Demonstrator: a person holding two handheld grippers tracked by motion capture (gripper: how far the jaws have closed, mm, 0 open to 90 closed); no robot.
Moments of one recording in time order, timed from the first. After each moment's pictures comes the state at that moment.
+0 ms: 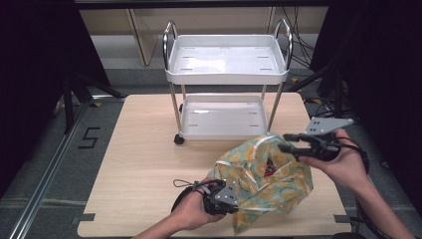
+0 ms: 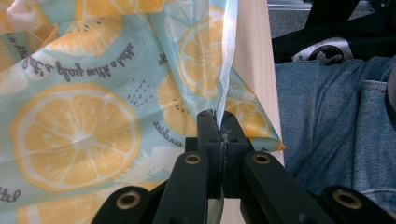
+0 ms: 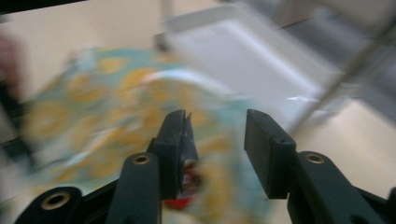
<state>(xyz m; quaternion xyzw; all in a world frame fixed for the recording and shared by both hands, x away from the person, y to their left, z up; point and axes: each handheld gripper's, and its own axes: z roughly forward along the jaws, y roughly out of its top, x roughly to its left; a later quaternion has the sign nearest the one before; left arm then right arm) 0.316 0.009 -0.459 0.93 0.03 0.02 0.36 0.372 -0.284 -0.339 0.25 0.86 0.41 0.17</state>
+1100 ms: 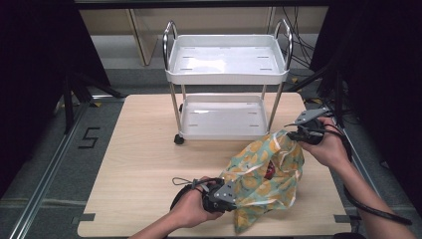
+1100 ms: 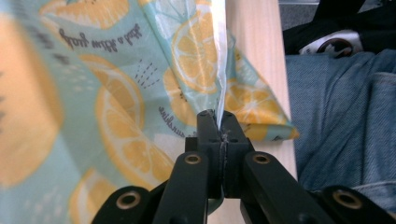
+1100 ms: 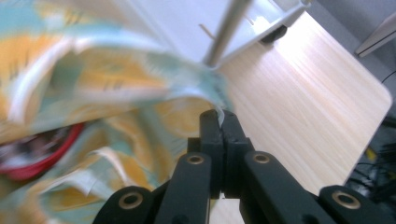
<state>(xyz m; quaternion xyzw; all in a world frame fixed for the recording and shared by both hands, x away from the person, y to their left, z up) 0.322 0.013 -0.460 0.94 0.03 0.02 0.34 0.451 -0.305 -0.386 0.32 0.89 0.26 0.22</state>
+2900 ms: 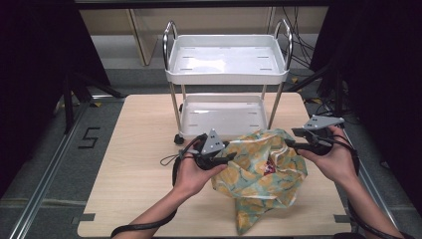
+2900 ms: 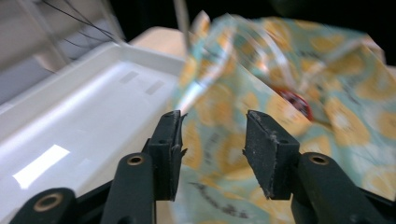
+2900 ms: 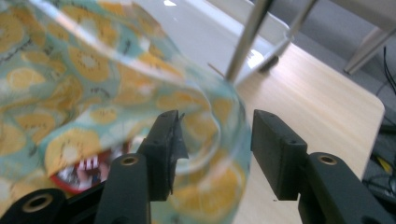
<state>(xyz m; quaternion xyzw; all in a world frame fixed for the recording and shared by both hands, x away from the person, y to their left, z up) 0.388 0.032 -0.400 0.82 0.23 0.21 0.49 0.409 -0.307 -0.373 0.34 0.84 0.34 0.25</state>
